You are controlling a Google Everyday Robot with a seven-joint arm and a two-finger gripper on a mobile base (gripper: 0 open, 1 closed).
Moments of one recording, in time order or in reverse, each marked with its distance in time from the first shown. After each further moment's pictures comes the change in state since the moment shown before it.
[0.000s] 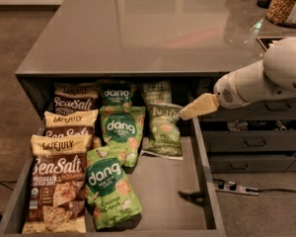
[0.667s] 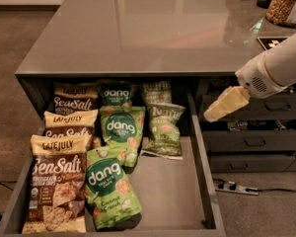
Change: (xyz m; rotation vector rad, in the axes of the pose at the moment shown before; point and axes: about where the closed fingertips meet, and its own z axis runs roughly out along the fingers) arm 0.006 0.001 -0.073 -0.033 0.130 -0.179
